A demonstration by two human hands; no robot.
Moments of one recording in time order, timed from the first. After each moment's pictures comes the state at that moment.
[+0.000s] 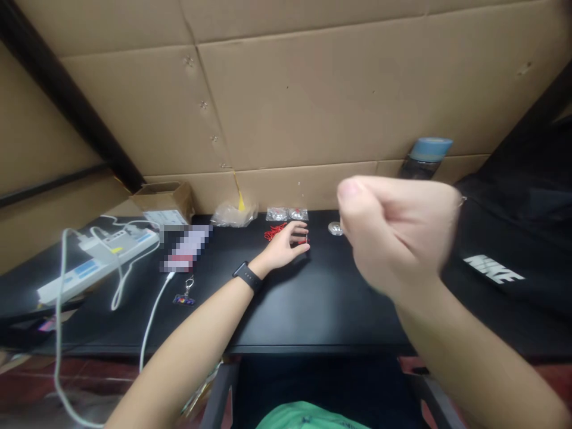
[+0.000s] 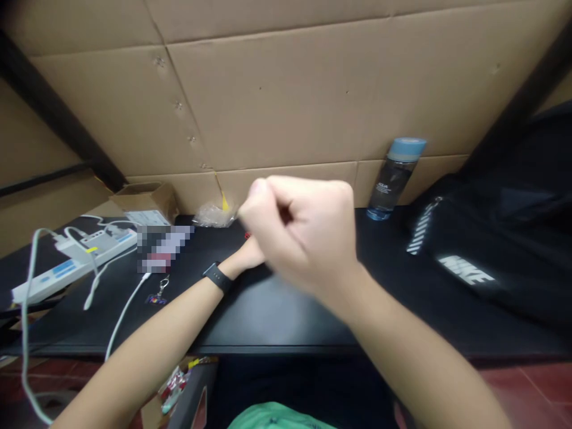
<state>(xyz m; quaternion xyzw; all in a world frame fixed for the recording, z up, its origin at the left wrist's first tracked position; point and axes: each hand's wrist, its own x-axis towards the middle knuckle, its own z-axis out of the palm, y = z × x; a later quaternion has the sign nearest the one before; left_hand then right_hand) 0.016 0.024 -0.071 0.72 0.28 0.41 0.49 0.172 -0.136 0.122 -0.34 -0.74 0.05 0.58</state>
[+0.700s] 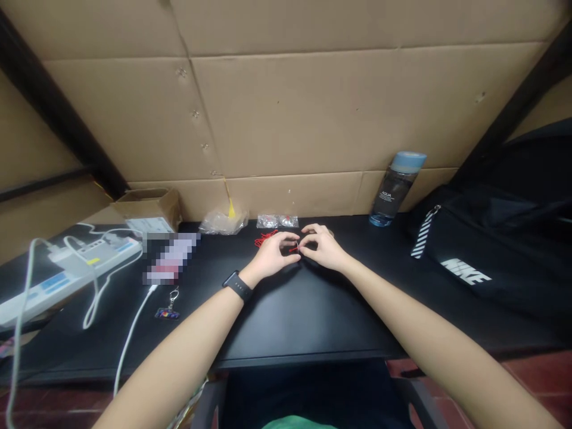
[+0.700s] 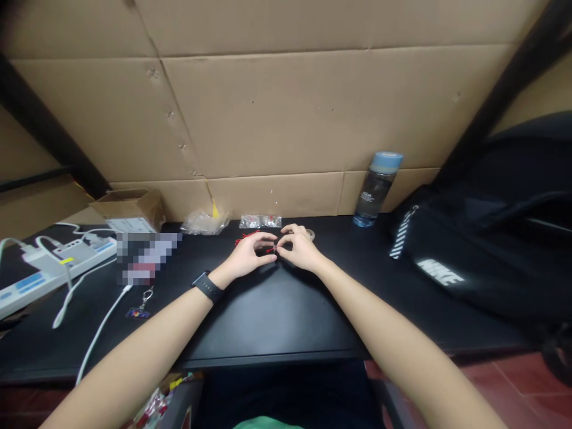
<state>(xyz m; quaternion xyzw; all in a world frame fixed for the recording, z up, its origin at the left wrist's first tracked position) 0.017 0.021 -0.064 0.76 0.29 0.41 0.41 0.229 0.001 -0.047 -0.49 -0.80 0.08 0.33</state>
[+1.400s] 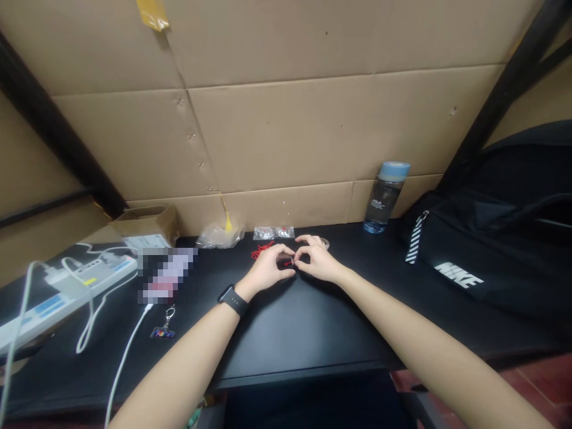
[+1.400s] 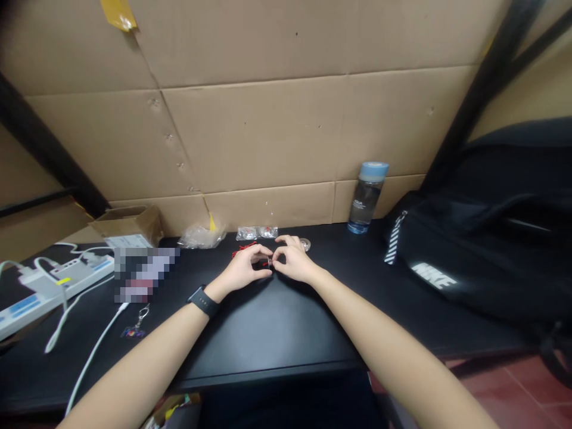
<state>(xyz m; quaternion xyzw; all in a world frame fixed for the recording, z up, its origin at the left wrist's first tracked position) 0.014 0.023 -0.064 0.79 0.26 0.36 0.42 0.227 -0.002 -0.054 -0.48 -0.82 0.07 0.31</state>
